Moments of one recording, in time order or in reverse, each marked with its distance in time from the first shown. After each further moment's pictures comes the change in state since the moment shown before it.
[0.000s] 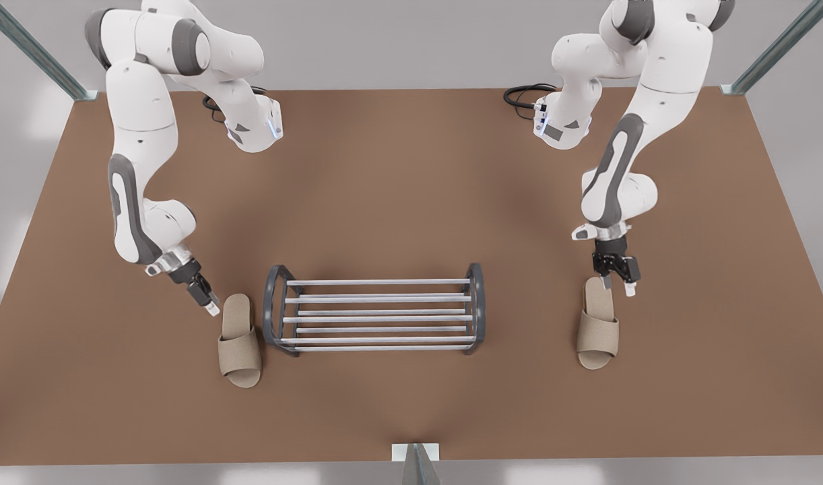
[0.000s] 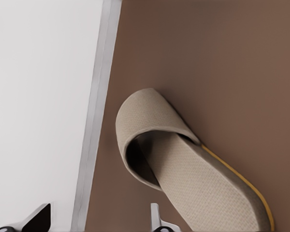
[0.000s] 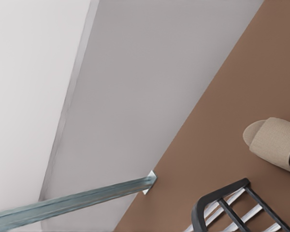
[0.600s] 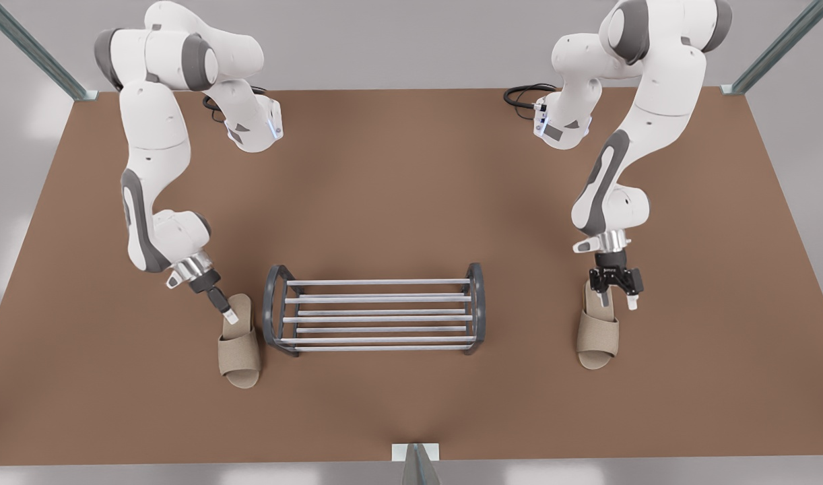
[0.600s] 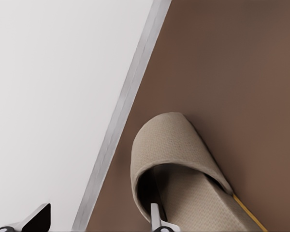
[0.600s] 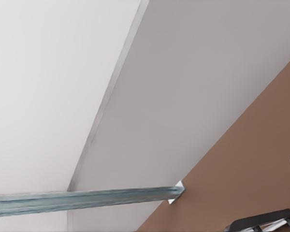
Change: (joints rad) left arm -0.009 0.116 0.009 0.072 0.188 -0.144 -0.348; right arm 0.005 0.108 0.043 0.070 0.270 -0.135 -0.301
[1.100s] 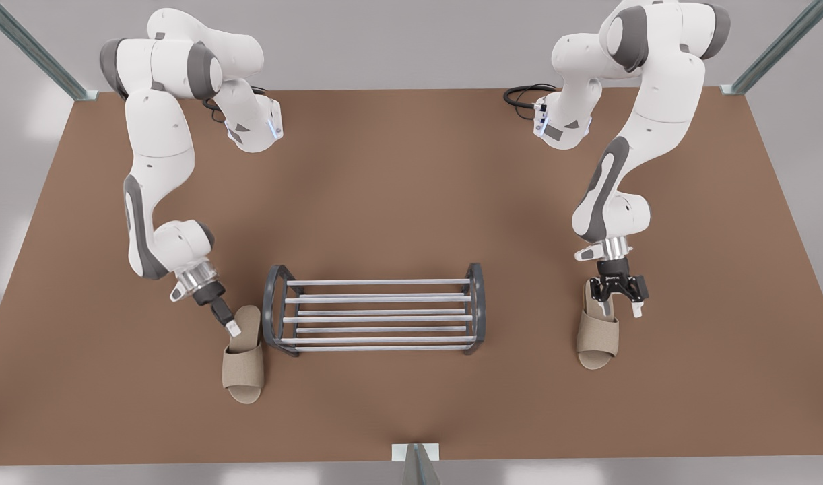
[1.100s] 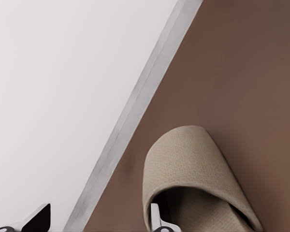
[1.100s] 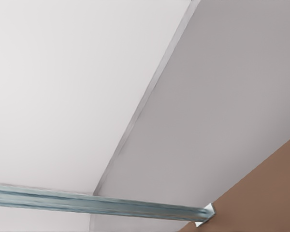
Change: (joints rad) left arm -0.001 0.033 0.002 0.050 0.000 -0.020 -0.112; right arm 0.011 0.045 -0.001 0.081 0.122 -0.111 -0.151
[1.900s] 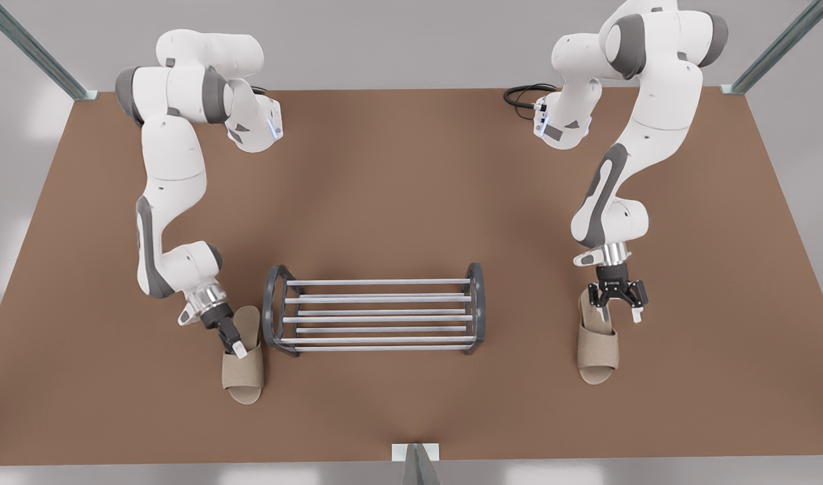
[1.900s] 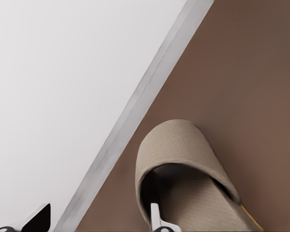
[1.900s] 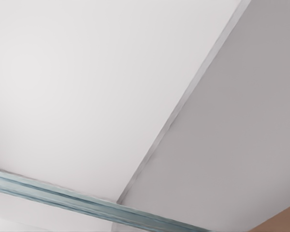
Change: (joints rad) left arm -0.003 0.045 0.000 0.045 0.000 -0.002 -0.064; right arm 0.023 0.161 -0.003 0.189 0.134 -0.121 -0.093
